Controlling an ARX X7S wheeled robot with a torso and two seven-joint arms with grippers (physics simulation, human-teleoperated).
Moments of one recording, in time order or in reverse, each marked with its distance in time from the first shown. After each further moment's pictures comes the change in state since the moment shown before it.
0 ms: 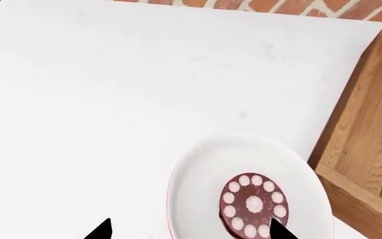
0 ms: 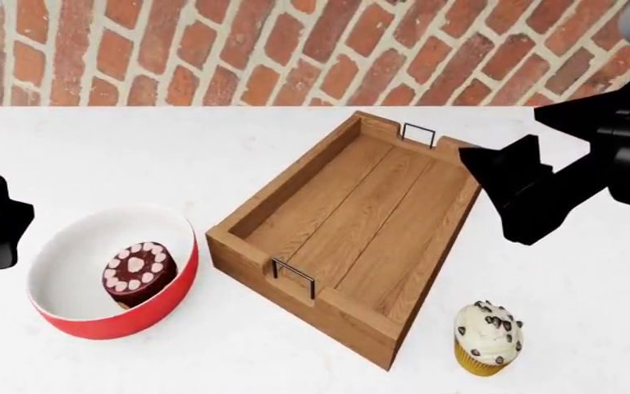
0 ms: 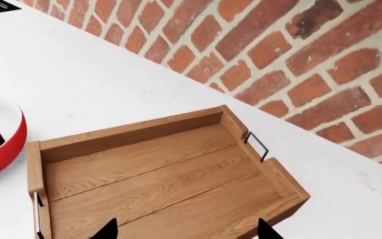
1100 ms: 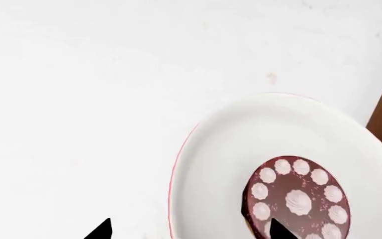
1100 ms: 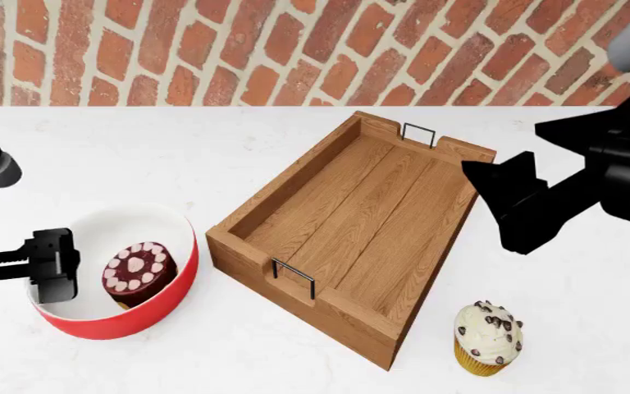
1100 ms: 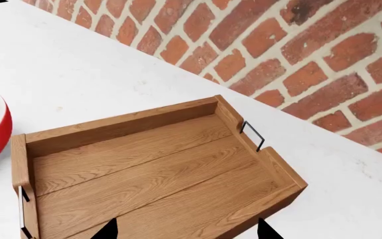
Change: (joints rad) left arm 0.276 0.000 0.088 0.025 0.322 0.180 0.275; right arm -0.075 0.036 0.011 -0.044 -0.079 -0.035 -0.061
